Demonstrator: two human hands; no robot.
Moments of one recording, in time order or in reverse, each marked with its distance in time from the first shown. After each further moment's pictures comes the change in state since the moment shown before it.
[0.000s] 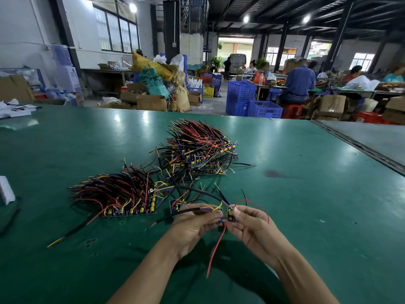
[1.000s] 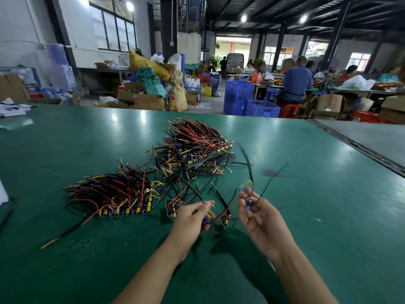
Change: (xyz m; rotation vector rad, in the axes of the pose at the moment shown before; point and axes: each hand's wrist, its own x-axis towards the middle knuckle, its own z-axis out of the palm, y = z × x) left_hand 0.008 -0.010 0.003 0.488 0.183 0.100; right_hand 0.006 -0.013 -0.007 0.291 0.155 -0.123
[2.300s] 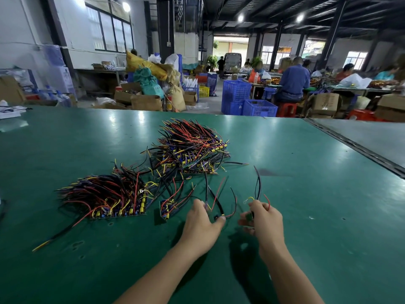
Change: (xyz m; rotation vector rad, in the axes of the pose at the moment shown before) left_hand 0.007 -0.016 0.032 0.702 0.109 0.134; right_hand -0.002 -0.001 -0.015 -0.701 0.462 -0.231
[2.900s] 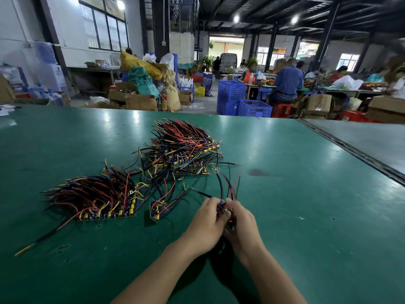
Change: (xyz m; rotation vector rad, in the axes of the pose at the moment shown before) left_hand 0.002 0.027 0.011 -0.043 -0.138 0.318; right_hand -0.008 0.007 0.017 0.220 -0.349 0.132
